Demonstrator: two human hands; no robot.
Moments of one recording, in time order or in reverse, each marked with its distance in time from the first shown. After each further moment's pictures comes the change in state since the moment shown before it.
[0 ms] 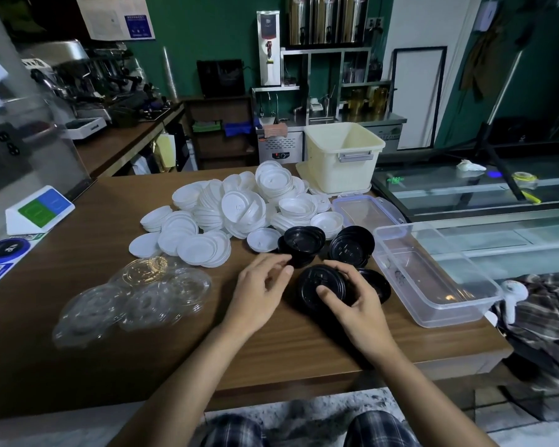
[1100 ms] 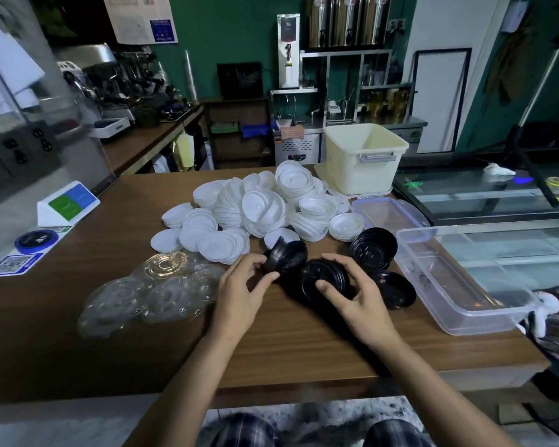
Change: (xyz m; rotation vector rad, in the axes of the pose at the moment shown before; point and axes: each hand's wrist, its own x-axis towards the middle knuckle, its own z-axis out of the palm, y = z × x) left_hand -0.014 -0.040 -0.033 0.020 0.265 -0.003; right_hand 0.018 0.001 0.021 -0.059 -0.118 -0.049
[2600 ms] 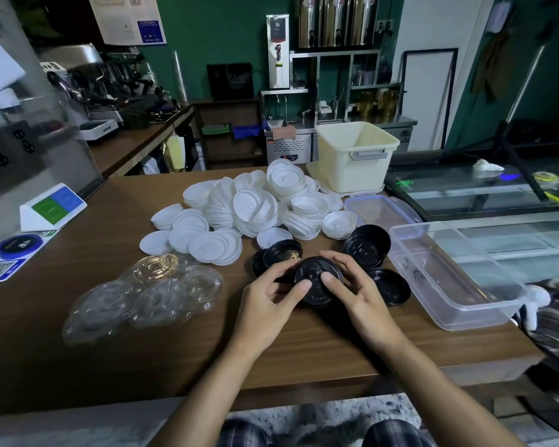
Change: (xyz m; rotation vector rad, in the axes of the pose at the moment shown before) left_hand -0.022 0.048 0.029 -0.450 -0.233 -0.254; right_hand -0.003 -0.002 -0.005 0.216 -0.041 0.070
